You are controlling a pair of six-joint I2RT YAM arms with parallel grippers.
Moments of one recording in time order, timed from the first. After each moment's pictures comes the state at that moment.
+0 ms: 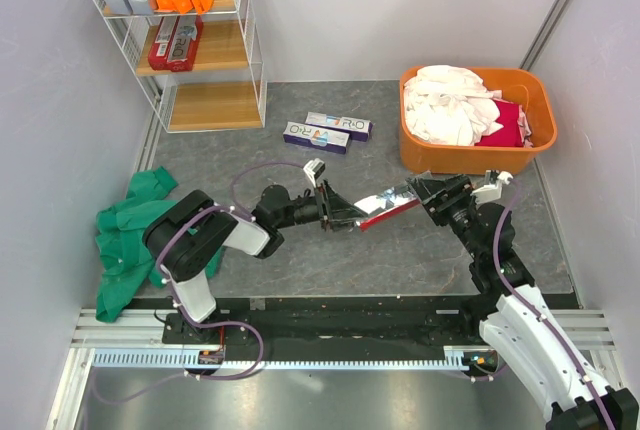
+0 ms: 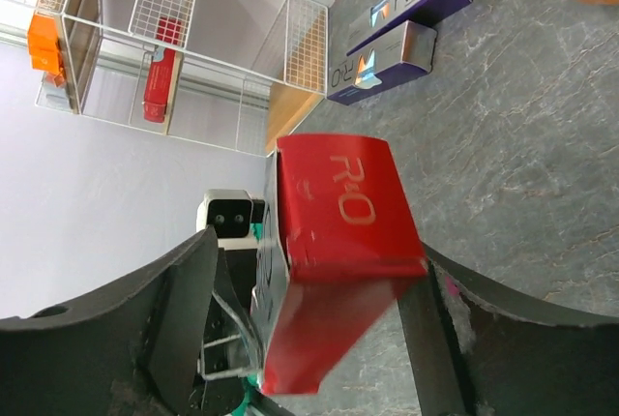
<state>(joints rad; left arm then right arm) -0.71 1.77 0.55 1.32 0.67 -1.45 0.30 0.55 0.35 0.09 -0.07 1.14</state>
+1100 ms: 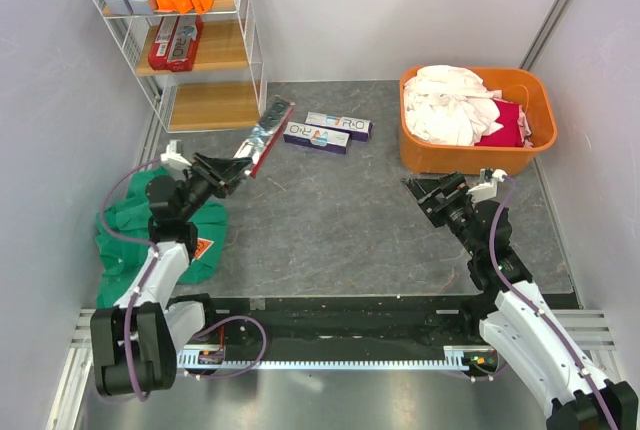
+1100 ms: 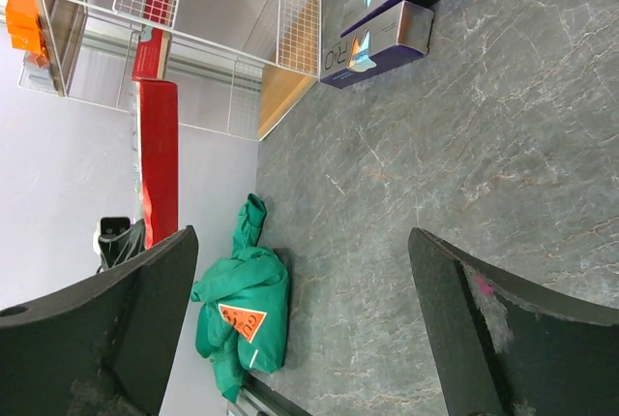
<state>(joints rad) 0.07 1.04 0.40 0.68 0.71 -1.26 0.30 0.59 0.35 0.10 -0.11 1.12</state>
